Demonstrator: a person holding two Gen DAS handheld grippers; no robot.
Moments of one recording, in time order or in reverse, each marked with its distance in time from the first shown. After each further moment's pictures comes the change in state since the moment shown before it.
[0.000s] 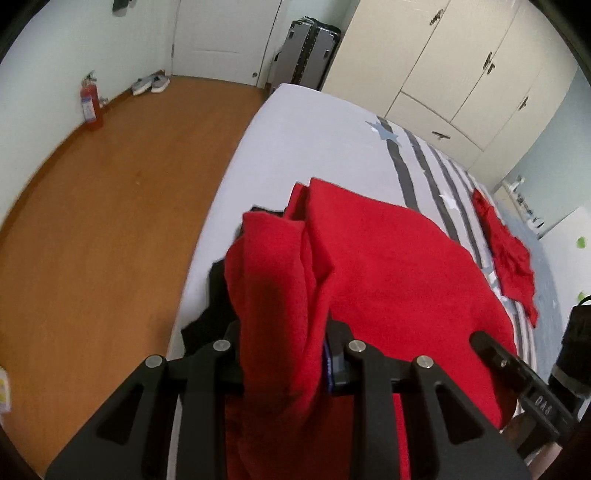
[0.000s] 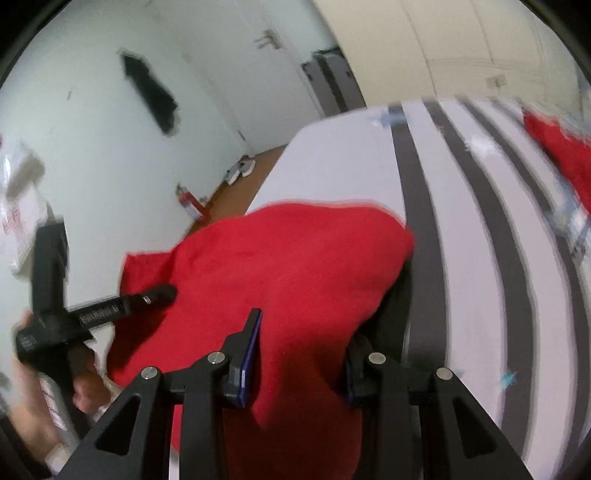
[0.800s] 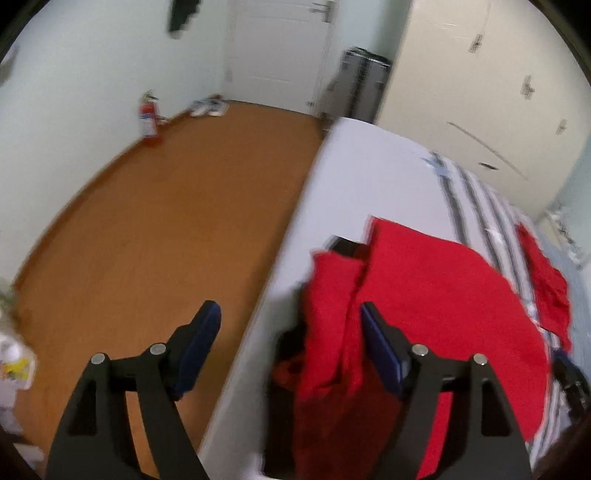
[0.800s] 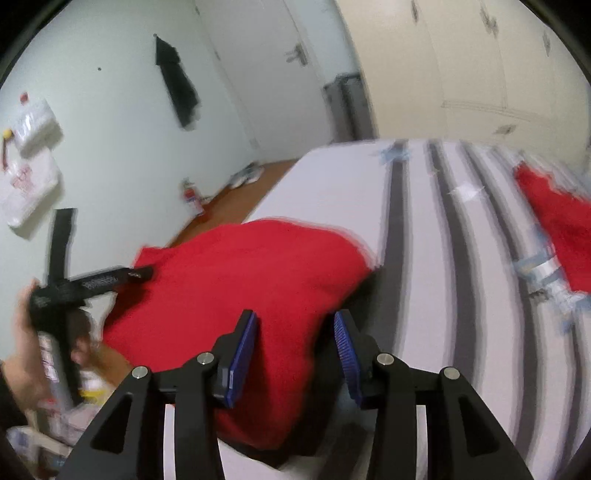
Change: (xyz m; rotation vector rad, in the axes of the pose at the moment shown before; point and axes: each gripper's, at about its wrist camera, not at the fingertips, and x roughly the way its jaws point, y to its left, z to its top) left arm -0.040 0.033 0.007 -0.094 -0.161 0.309; right arm -0.060 -0.006 0.000 -0.241 -0.087 -0.165
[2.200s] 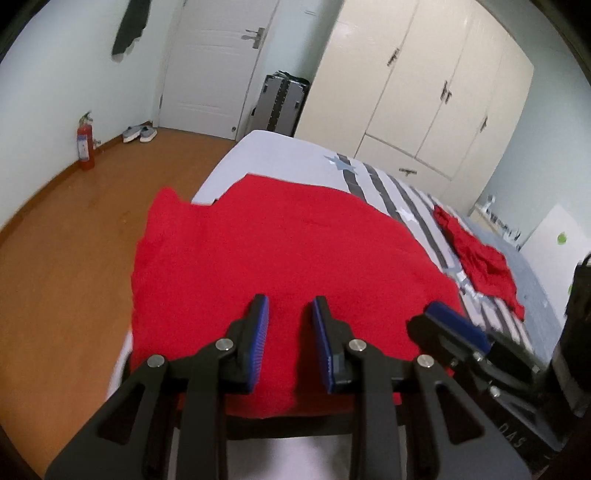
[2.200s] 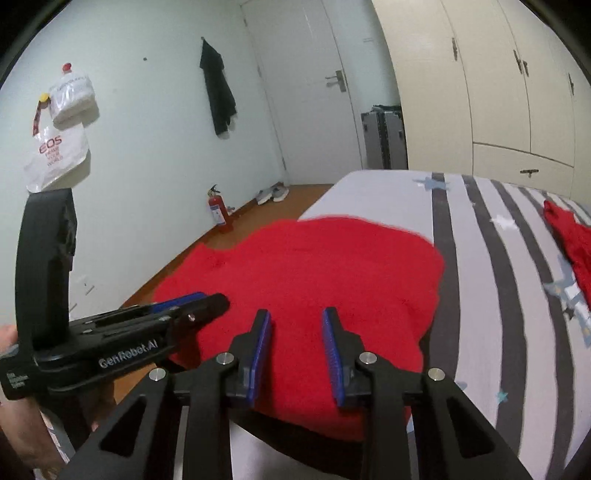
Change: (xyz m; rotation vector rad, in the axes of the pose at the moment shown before) left arm -0.042 -0.062 -0.111 0.066 -0.101 -0.380; right arm 0.026 0.080 -0.058 -0.091 -0.108 0.147
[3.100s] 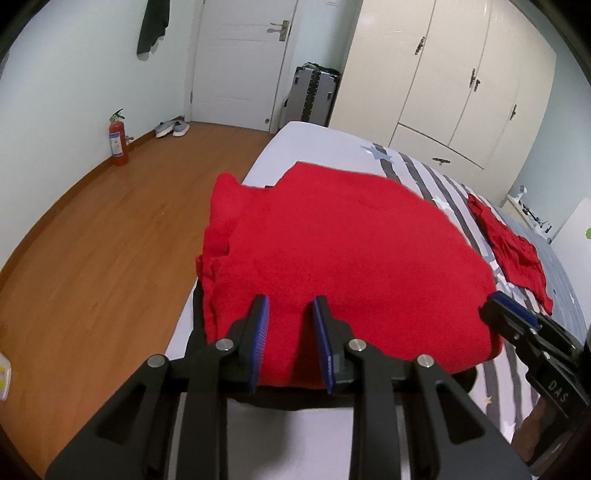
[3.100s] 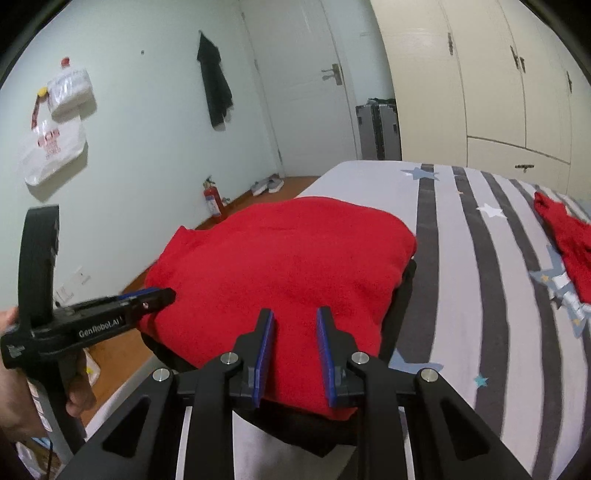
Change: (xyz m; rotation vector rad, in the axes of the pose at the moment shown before) left arm -0.025 0.012 0.003 0.003 0.046 0.158; right arm -0.030 -0.017 0.006 -0.031 0.048 -0.043
